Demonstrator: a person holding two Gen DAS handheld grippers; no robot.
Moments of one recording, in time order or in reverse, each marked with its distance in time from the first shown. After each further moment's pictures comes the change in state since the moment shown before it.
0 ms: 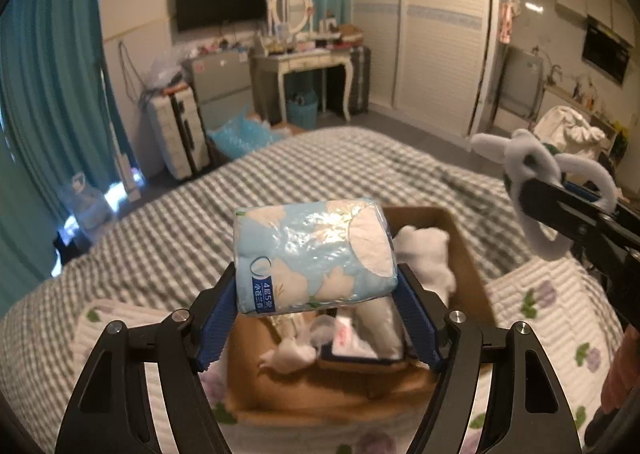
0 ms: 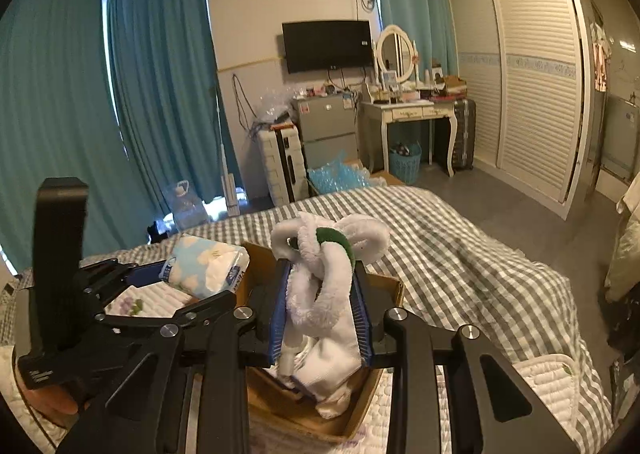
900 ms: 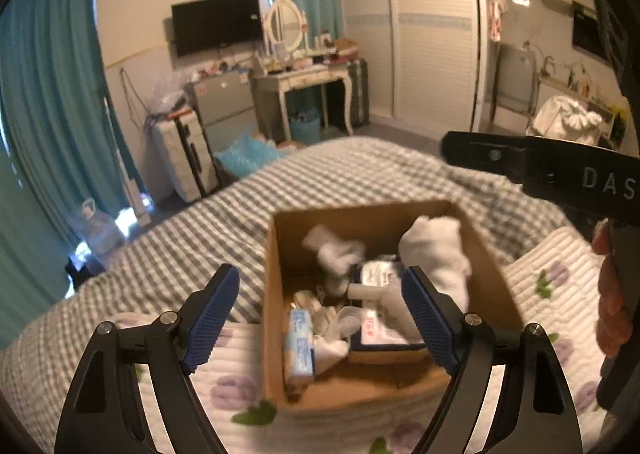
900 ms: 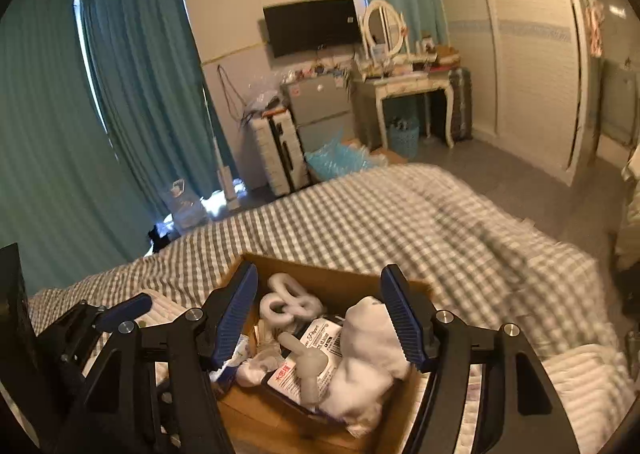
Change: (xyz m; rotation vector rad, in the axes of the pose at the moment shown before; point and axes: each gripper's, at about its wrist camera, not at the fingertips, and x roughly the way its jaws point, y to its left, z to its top) left arm -0.051 0.001 -0.017 0.075 -0.098 0.035; right arm 0.034 0.005 0.027 0.090 0.047 -0.008
